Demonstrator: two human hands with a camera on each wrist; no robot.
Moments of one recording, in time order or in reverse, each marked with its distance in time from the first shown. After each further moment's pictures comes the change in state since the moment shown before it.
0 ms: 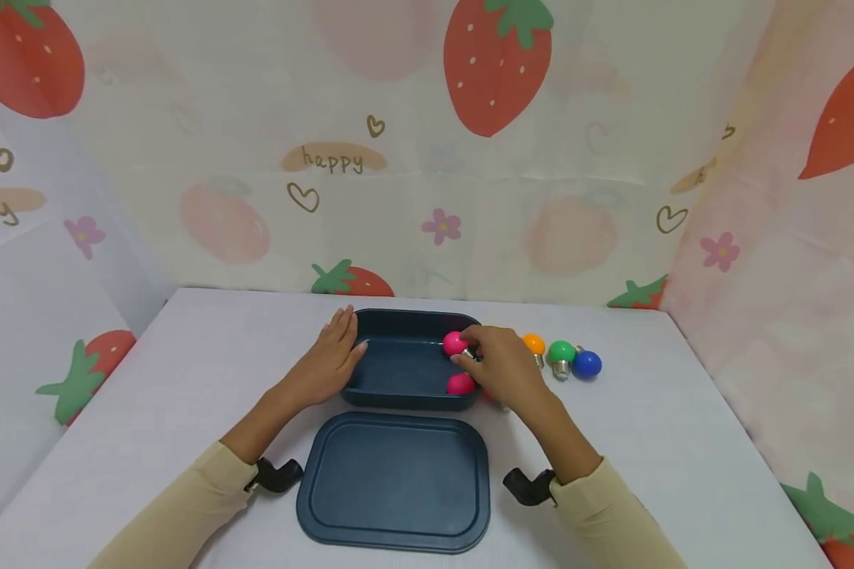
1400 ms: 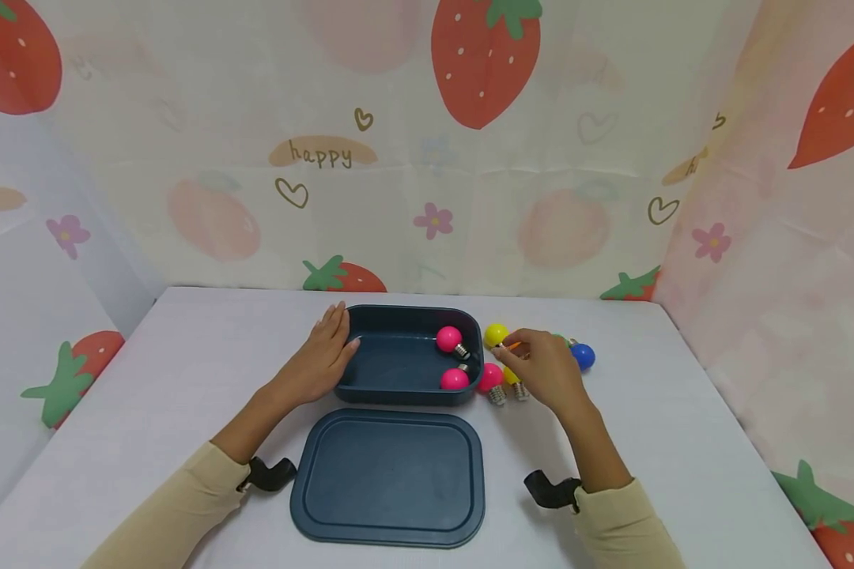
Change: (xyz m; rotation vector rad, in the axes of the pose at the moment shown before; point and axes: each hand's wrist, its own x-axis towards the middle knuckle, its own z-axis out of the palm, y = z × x) left_hand 0.002 0.001 0.001 0.017 -0.020 -0.015; right_hand -0.024 0.060 -0.015 0.131 0.074 0.156
